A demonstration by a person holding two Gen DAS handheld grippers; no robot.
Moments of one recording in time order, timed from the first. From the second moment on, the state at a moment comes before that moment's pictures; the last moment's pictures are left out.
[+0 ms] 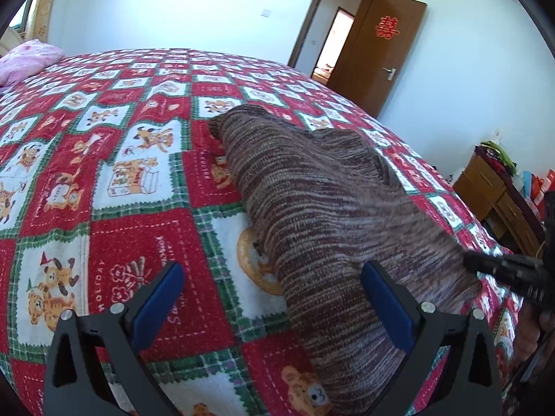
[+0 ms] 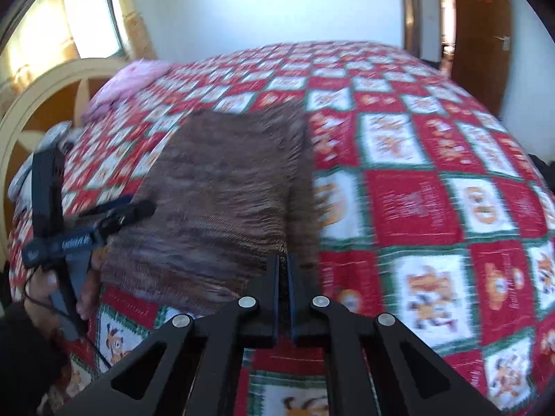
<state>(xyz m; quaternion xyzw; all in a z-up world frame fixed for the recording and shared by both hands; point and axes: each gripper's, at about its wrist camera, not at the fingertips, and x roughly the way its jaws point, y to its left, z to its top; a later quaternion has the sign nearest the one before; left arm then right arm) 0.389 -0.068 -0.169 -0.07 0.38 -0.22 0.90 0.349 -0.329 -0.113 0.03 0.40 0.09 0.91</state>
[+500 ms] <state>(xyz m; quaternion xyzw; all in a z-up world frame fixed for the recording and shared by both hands) 0.392 -0.077 -0.172 -0.05 0.39 -0.21 0.90 0.371 -0.301 -0.084 0.01 0.38 0.10 0.92</state>
